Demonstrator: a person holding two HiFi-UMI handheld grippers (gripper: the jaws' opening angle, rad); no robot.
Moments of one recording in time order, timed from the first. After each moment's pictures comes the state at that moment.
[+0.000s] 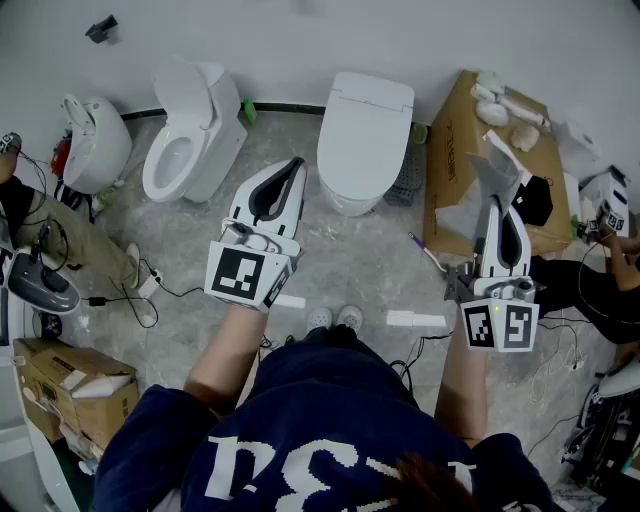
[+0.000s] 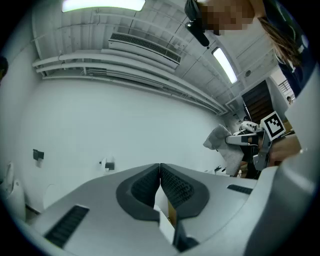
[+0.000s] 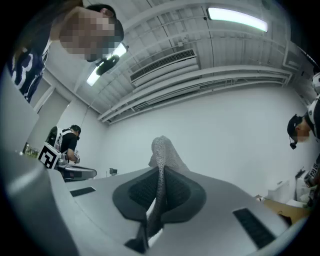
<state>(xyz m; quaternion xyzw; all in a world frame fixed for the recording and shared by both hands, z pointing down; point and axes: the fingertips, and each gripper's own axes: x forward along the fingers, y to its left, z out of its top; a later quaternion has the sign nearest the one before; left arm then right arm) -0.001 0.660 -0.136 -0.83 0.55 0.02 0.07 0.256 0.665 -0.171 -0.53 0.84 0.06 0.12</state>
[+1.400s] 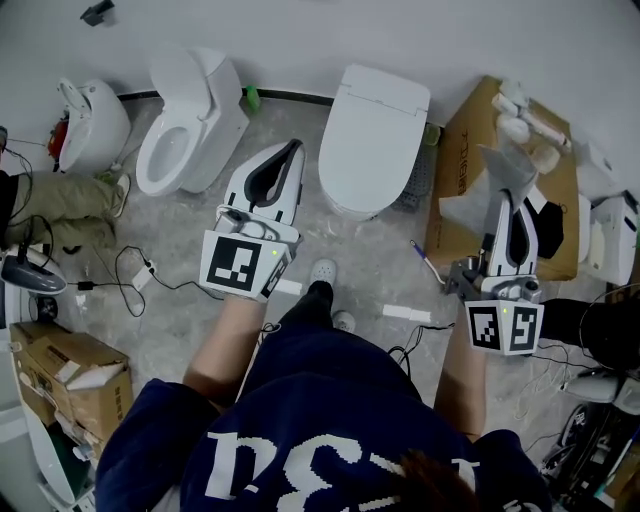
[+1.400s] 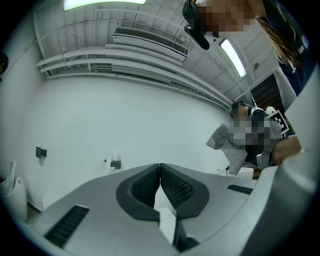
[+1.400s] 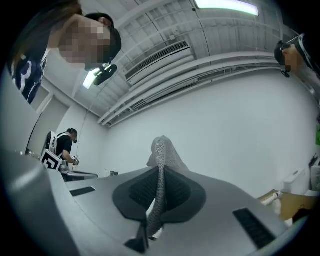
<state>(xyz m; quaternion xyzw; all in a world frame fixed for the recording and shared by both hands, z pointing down) -0.021 0.522 -0.118 -0.81 0.58 0.02 0.07 0.242 0.519 -0.157 -0.50 0.85 0.04 0.15</state>
